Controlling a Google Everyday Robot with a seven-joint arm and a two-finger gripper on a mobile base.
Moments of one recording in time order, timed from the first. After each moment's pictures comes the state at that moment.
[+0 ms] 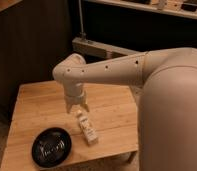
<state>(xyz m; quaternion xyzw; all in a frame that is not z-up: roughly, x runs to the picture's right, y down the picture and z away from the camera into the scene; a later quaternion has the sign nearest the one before) -0.102 0.096 0.704 -0.26 0.23 0.64 0.68</state>
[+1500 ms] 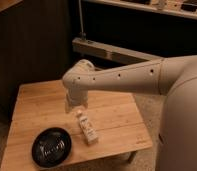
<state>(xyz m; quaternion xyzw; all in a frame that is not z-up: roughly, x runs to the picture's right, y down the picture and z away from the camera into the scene) -0.113 0.093 0.726 -0.28 0.09 0.56 0.78</state>
